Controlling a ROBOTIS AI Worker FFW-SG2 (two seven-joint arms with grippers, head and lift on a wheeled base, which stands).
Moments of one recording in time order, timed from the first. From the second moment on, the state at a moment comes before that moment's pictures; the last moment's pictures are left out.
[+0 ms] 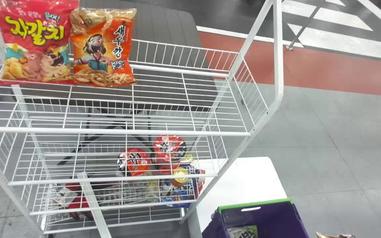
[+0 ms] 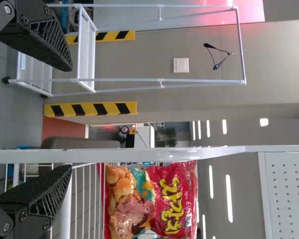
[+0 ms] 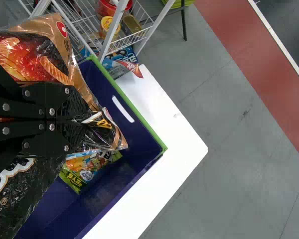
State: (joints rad) left arm 0.59 0.18 0.10 -1.77 0.16 -0.37 0.06; right arm 0.43 -0.08 -1.15 -1.99 0.08 1.25 0.93
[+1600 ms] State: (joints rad) left arm 0.59 0.17 0.10 -1.77 0.16 -0.37 0.06; right arm 0.46 -0.02 -1.12 -2.00 0.01 0.98 0.99
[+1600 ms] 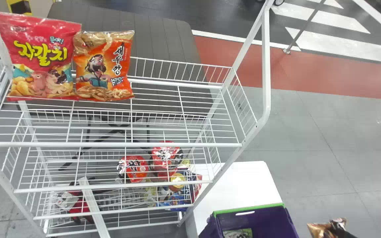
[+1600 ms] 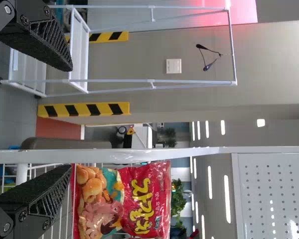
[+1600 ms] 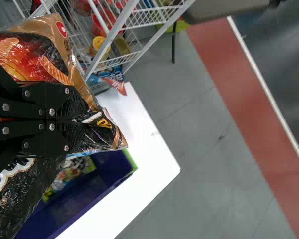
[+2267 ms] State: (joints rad) left arm 0.60 0.18 0.11 -1.78 0.16 -0.37 0.06; right arm 0.42 0.00 -0.93 -2.27 -0.30 1.11 1.03
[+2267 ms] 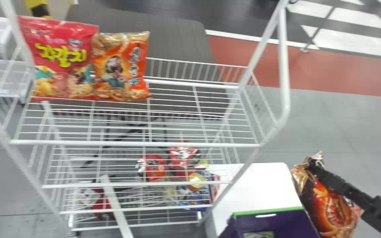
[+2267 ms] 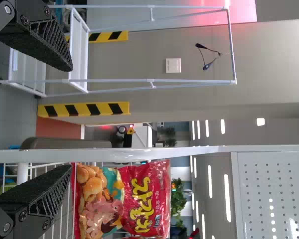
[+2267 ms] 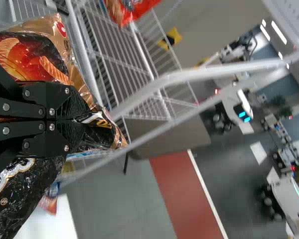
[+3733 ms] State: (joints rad) left arm 0.60 0.21 0.10 -1.77 0.18 -0.40 0.06; right arm 0.08 0.00 -0.03 -1.54 -0.19 -0.37 0.45
